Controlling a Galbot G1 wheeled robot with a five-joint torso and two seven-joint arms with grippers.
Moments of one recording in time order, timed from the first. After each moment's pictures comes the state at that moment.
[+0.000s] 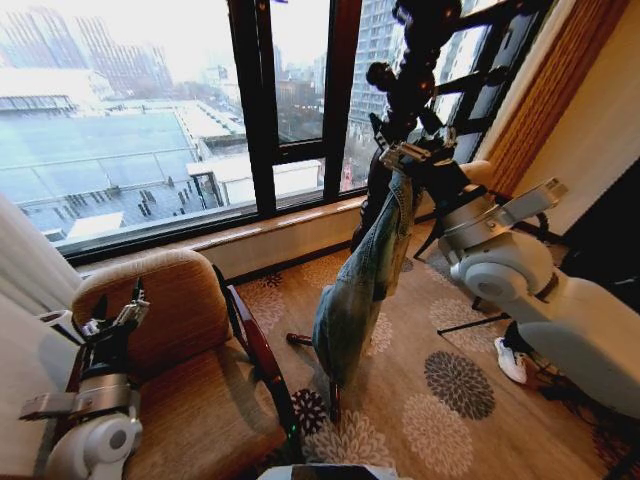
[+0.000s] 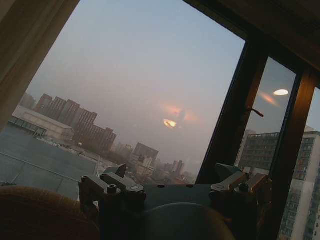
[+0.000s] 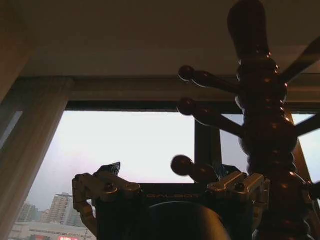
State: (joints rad) left arm 1.62 -1.44 -1.01 -2.24 -0.78 -0.10 0.07; right arm -0.38 0.49 0.05 2.24 1.14 0.17 0.24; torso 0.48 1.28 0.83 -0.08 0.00
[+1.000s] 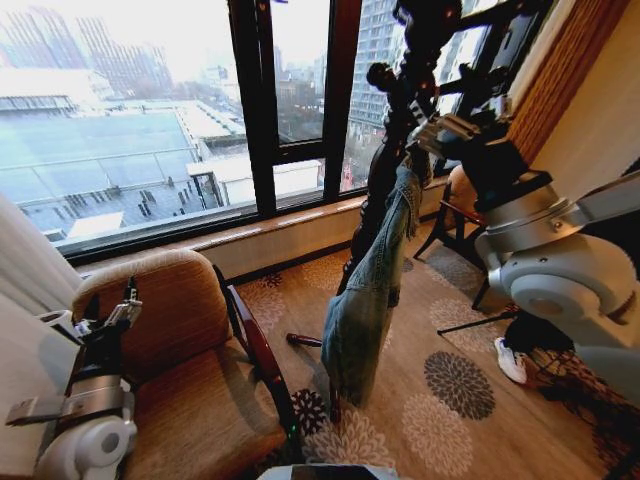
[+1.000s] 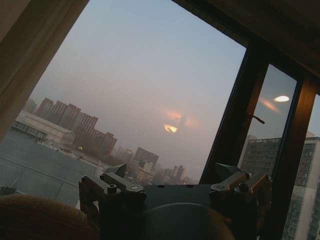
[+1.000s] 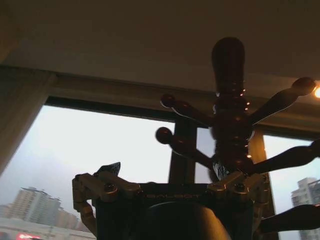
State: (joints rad) left arm 1.62 -1.43 -1.04 -2.25 -0.82 -0.11 0.07; right arm -0.50 0.33 0.23 2.29 1.14 0.19 0.32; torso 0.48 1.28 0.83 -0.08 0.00
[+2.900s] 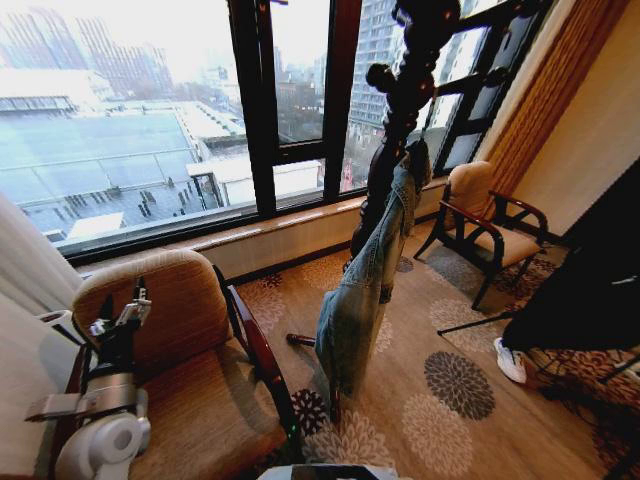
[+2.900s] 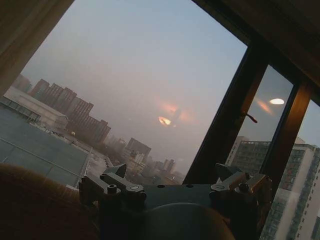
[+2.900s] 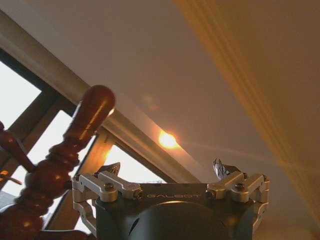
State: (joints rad) left arm 1.62 -1.45 -0.95 -2.24 -0.84 -0.11 0.07; right arm 0.03 -0.31 0.22 2.36 1.50 -0.19 0.79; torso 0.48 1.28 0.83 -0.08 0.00
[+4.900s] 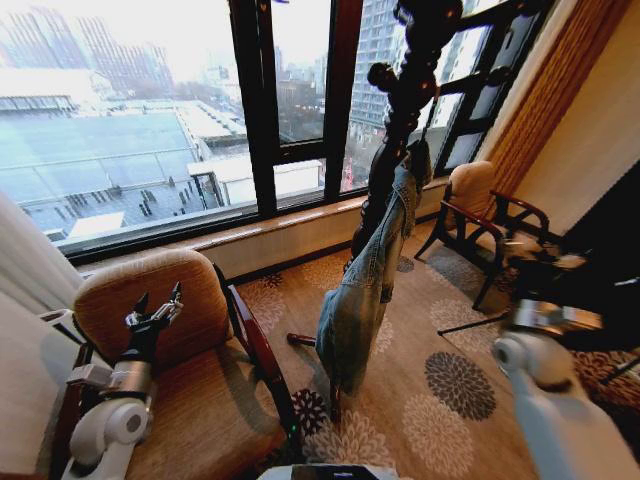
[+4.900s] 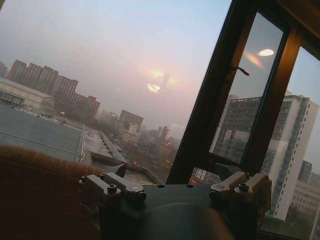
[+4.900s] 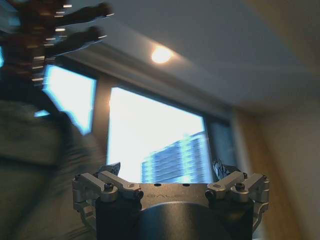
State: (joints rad) left arm 1.60 -1.29 -0.89 -2.14 -0.79 -0.07 0.03; right arm 1.93 -1.01 -2.42 1.91 0.54 0.33 0.21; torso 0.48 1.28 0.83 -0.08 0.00
